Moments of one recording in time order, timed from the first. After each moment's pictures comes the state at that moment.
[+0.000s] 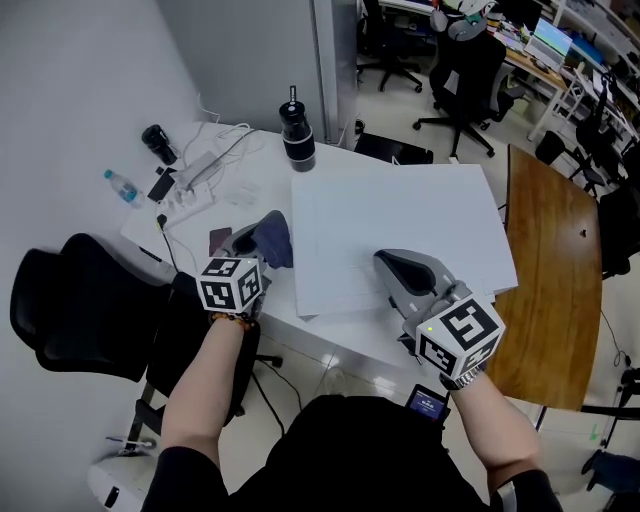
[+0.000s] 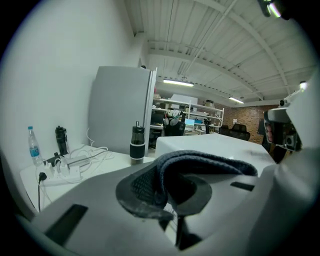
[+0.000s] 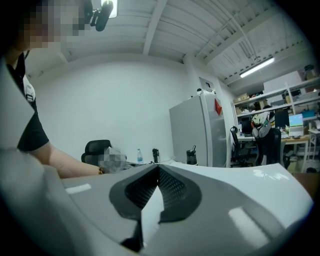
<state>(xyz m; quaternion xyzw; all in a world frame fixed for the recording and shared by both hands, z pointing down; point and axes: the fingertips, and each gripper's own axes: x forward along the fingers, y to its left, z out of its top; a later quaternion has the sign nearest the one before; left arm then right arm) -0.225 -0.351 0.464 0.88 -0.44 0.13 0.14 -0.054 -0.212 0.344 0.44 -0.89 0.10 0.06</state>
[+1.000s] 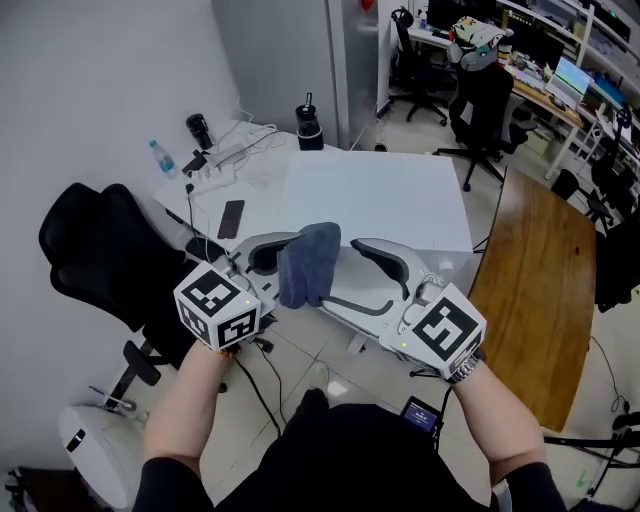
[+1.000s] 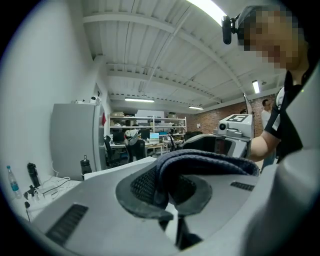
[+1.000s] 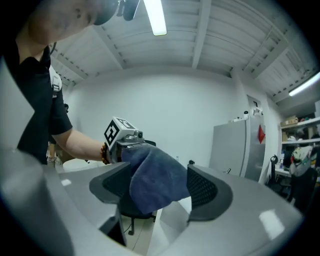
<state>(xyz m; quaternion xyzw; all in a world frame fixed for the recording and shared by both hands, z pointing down) -0.080 -0.072 0.291 0.95 -0.29 0.09 0.01 -0.053 -0.018 0.278 0.23 -0.97 -0.04 0.08</state>
